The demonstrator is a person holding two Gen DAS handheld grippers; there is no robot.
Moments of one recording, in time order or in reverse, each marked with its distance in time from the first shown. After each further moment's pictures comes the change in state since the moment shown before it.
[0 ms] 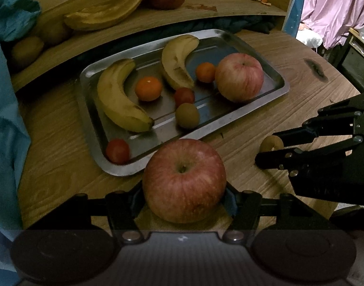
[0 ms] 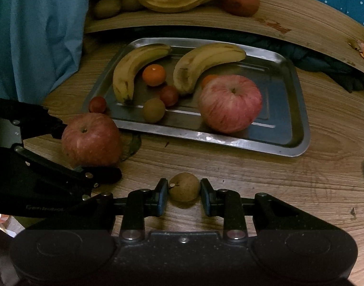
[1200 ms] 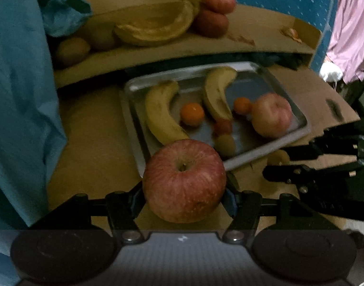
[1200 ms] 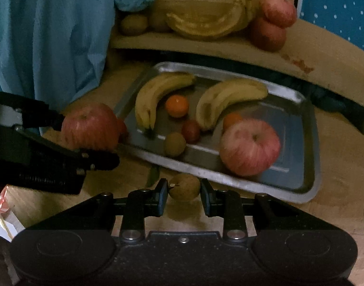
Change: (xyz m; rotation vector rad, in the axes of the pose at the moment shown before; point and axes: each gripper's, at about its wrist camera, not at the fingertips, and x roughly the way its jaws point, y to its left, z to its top) left arm -0.028 0.037 0.011 -0.156 -0.092 0.060; right arm -0.007 0.012 0.026 -0.119 -0.094 0.051
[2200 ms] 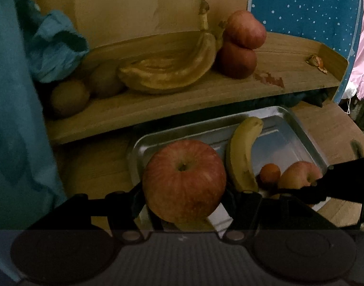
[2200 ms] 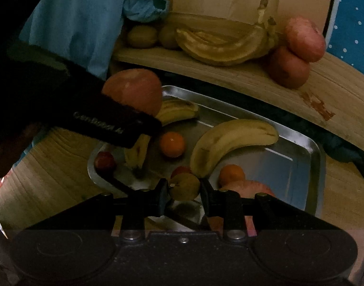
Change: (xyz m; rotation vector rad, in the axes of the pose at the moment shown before) left arm 0.039 0.010 0.081 -0.011 -0.057 0.053; right arm 0.031 -0.012 0.044 -0.131 -0.034 0.035
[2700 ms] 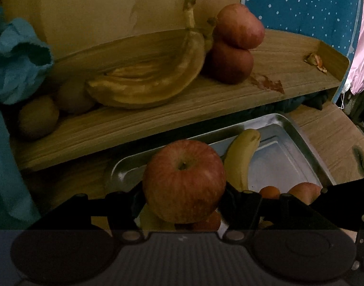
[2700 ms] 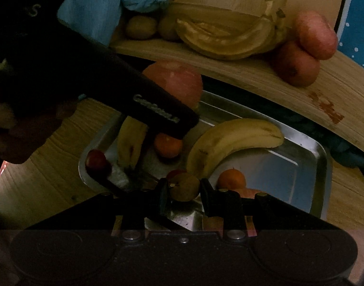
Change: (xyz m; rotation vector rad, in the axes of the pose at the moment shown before) left arm 0.035 -0.011 0.026 0.045 -0.002 -0.039; right arm 0.020 -0.007 0.006 -0.023 0.034 0.014
